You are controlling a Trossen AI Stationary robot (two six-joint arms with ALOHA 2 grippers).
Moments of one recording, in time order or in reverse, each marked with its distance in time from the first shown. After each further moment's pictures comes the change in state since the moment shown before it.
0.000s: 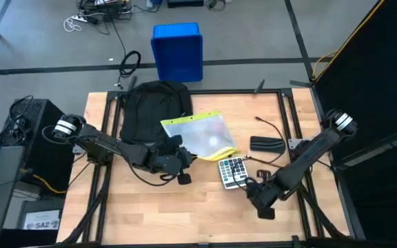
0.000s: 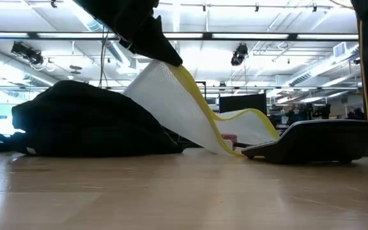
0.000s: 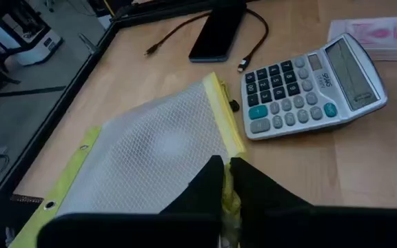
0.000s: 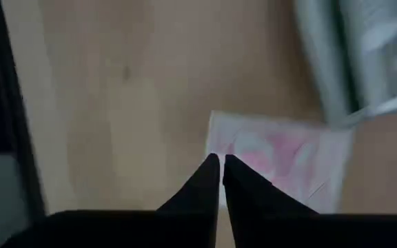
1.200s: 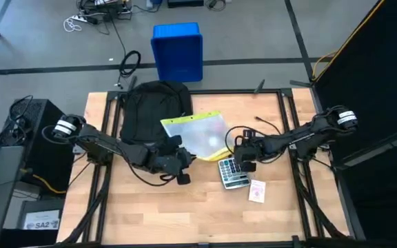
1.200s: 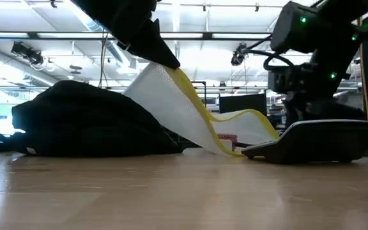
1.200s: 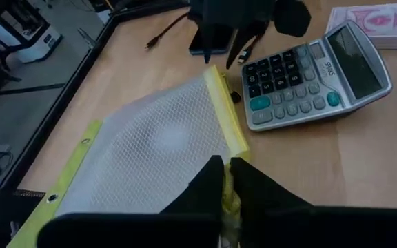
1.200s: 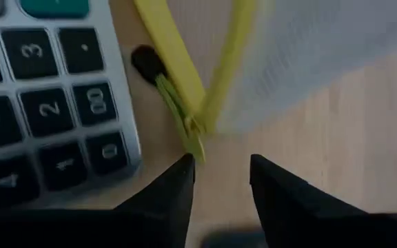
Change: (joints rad) left arm 0.000 0.000 0.000 -0.030 0.000 0.001; right arm -0.560 -0.050 -0.330 0.331 0.389 -0.784
